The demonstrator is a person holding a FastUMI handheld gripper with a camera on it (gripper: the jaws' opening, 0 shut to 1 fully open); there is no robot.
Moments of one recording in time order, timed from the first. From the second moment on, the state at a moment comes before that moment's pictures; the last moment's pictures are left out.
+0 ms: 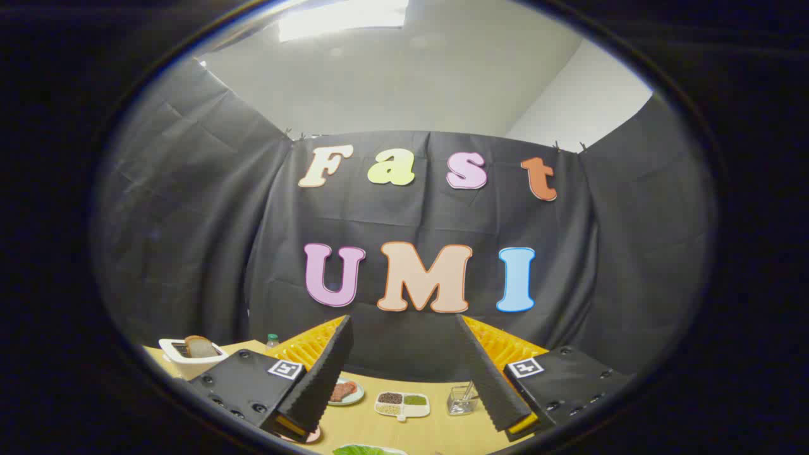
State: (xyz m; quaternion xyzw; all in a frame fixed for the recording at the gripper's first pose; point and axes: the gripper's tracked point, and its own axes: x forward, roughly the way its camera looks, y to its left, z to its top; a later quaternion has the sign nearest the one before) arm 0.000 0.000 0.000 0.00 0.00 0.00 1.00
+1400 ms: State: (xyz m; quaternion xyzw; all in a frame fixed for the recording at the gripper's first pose) arm 0.005 0.021 -0.126 -0.17 0.15 0.18 0.96
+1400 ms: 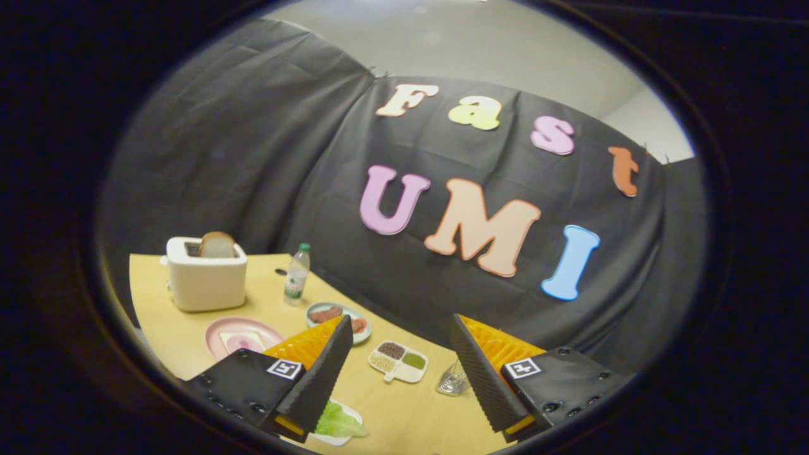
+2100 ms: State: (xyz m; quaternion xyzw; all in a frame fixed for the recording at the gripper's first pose) arm -0.054 0.024 -0.315 -0.24 0.37 0.43 0.79
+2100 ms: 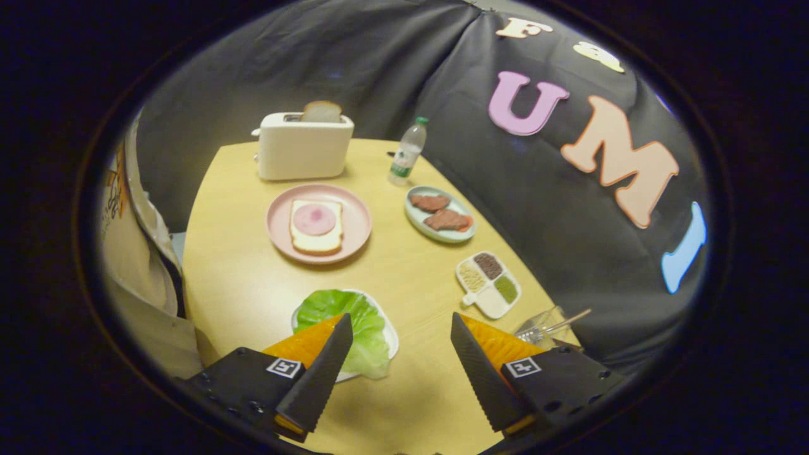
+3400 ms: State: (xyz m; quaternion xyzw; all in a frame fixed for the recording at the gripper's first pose) arm -0.102 0.030 -0.447 -0.28 0.54 0.53 0.59
